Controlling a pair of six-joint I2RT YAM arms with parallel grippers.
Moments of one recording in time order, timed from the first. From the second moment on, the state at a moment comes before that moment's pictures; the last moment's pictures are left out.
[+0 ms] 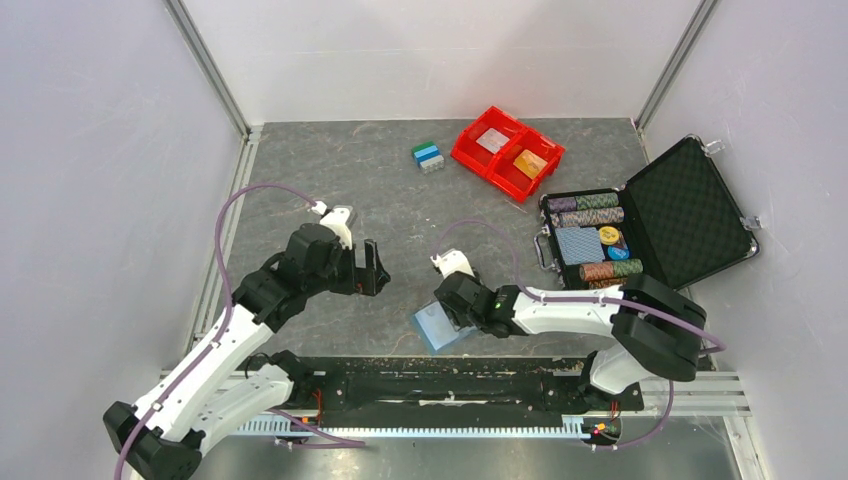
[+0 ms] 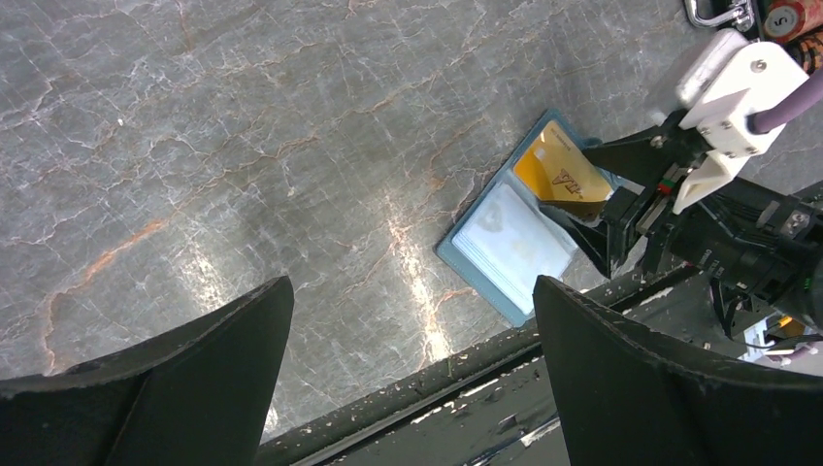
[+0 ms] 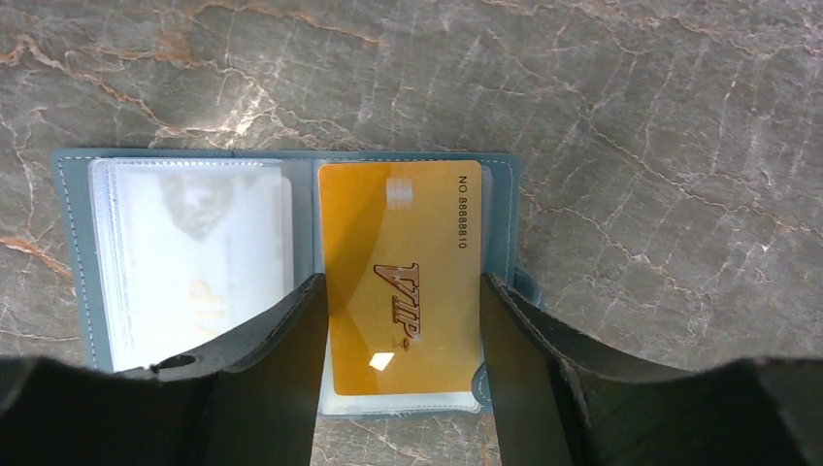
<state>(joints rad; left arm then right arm) -0.58 0.81 0.81 -0.69 0.03 -0.42 1.11 1.51 0.72 -0.19 0.42 0.39</state>
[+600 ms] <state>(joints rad) -0.58 0.92 0.72 -0.59 0.20 -0.59 1.01 1.37 0.60 -0.03 0.27 0.43</state>
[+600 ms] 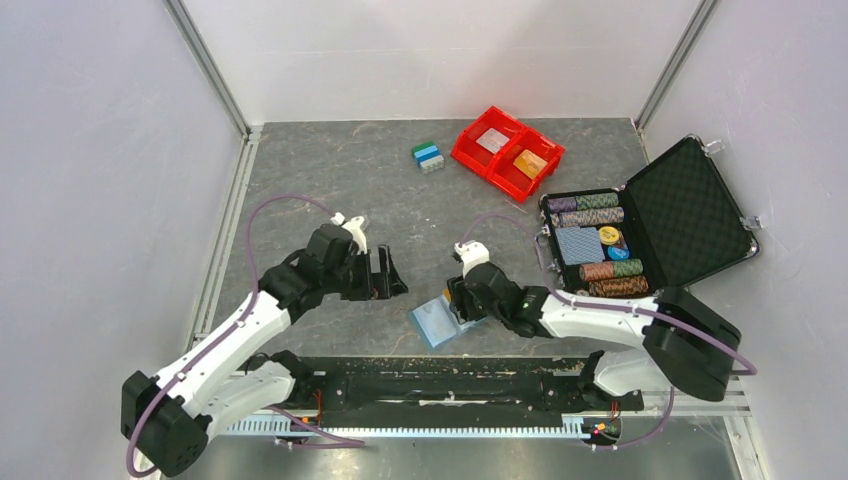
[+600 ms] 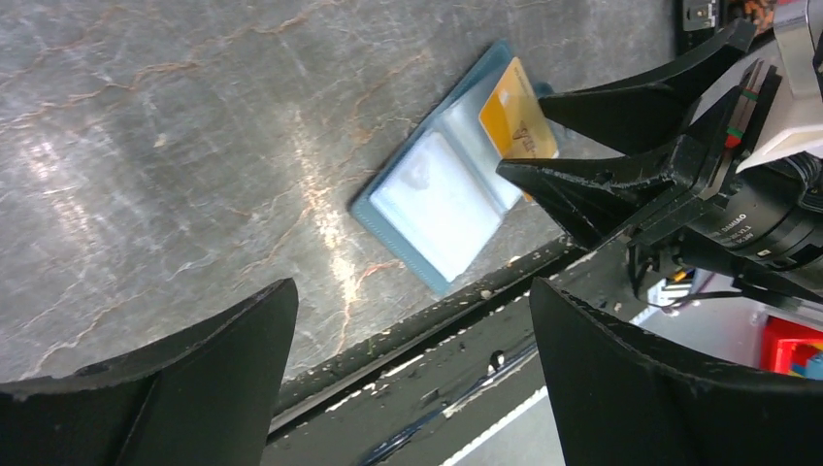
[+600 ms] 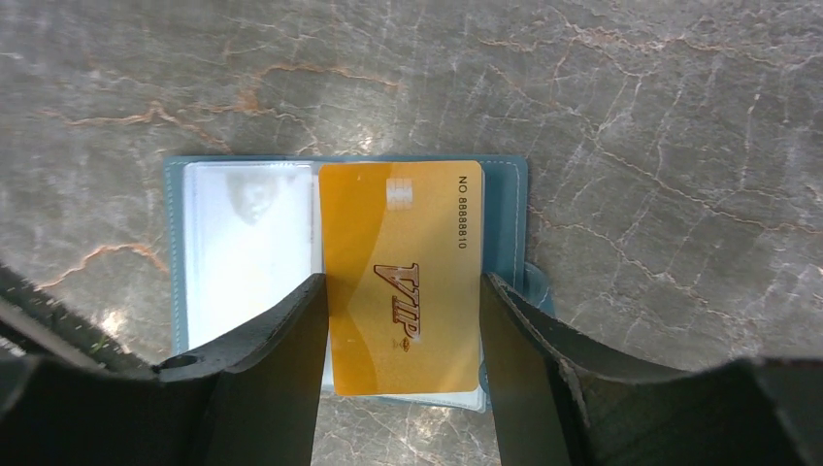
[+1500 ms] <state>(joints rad) -0.60 1.49 0.73 0.01 0.58 -0.82 0.92 1.15 0.32 0.40 0.00 0.22</state>
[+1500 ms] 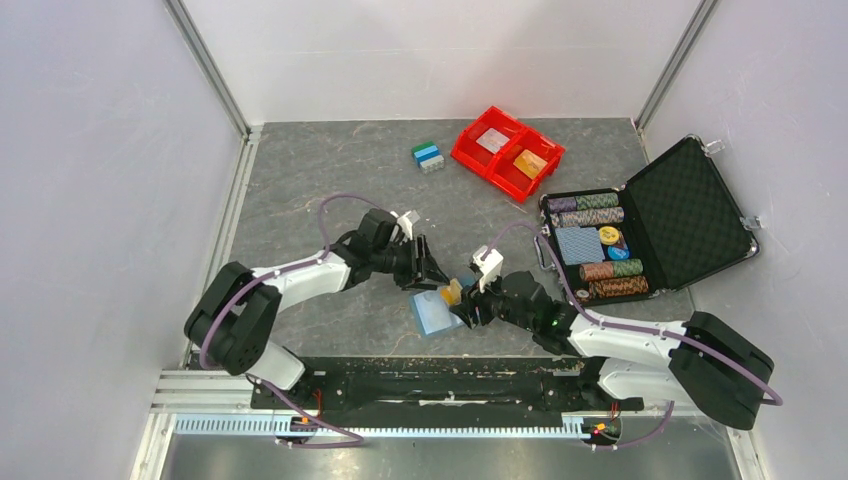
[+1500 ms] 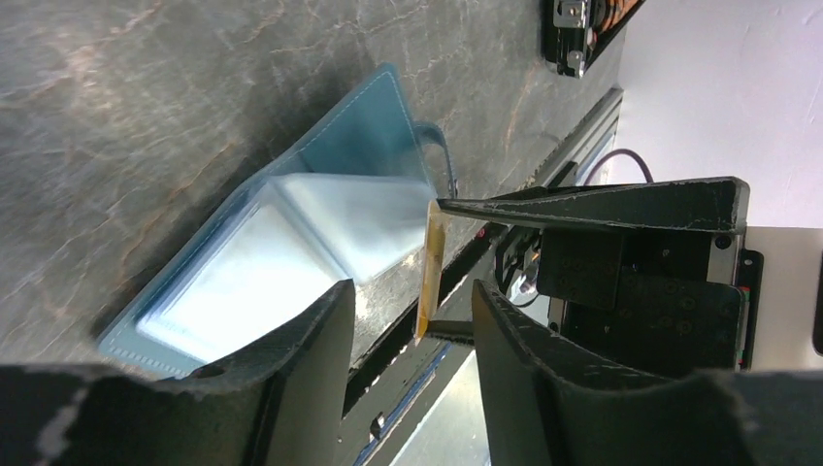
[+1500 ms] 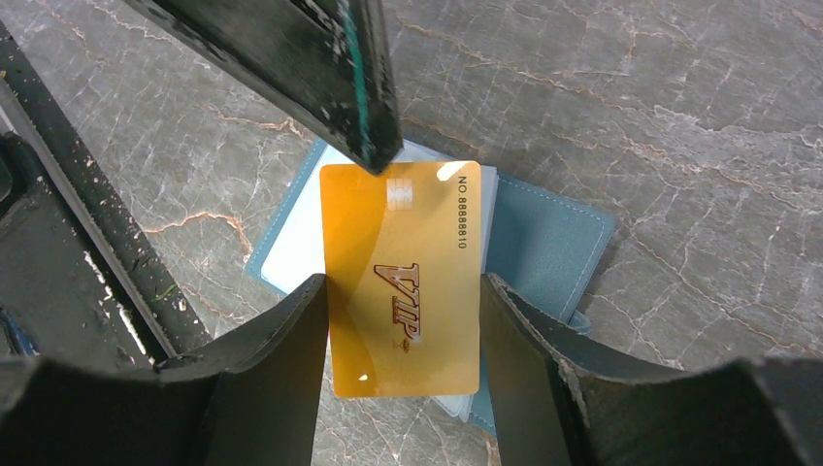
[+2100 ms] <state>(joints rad) -0.64 1.57 0.74 0.10 0.66 -0.86 0.90 1.13 0.31 0.41 -0.03 0.20</state>
